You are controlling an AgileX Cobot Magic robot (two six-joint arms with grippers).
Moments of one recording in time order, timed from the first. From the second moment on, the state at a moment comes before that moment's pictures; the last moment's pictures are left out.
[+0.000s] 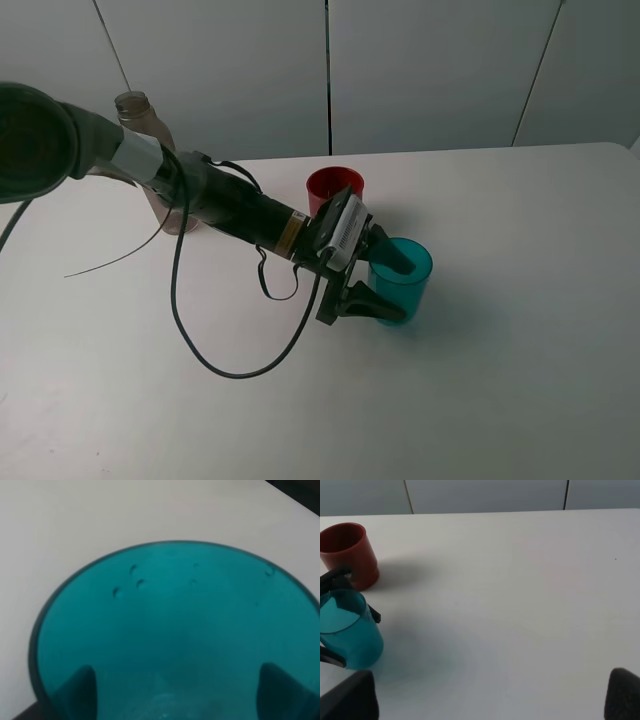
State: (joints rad) left arm -0.55 2.46 -1.47 1.62 -1.15 -0.70; right arm 0.02 0.00 -0.50 0.07 1.10 -0.01
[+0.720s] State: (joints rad) left arm -0.54 2.46 -1.49 1.59 -1.14 -0.70; right arm 0.02 0.00 -0.50 0.07 1.10 -0.01
